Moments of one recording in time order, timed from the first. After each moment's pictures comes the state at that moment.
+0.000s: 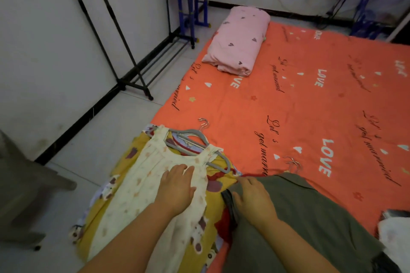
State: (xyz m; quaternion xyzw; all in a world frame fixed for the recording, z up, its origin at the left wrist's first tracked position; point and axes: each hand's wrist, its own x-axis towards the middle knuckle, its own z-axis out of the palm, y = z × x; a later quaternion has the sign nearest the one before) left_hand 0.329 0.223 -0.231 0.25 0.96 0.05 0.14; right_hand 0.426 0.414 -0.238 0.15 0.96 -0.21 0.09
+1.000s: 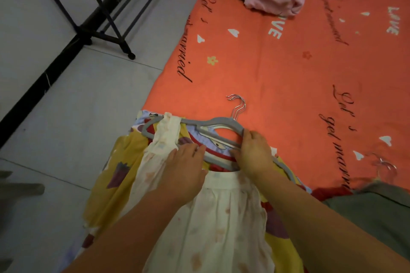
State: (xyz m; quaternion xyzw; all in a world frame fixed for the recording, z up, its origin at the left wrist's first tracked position) left_hand 0.104 0.198 -0.423 0.32 0.93 0.09 0.19; right_hand 0.140 0.379 -0.448 0.26 0.94 -0.15 0.12
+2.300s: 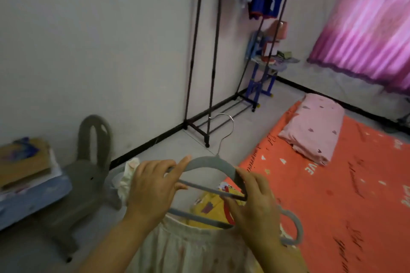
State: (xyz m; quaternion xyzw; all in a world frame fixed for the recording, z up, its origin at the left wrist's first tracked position) left_hand 0.242 -0.084 -0.059 0.19 0.92 0.14 -0.30; right_hand 0.268 0.128 -0.057 -0.10 0.91 -0.29 -0.27
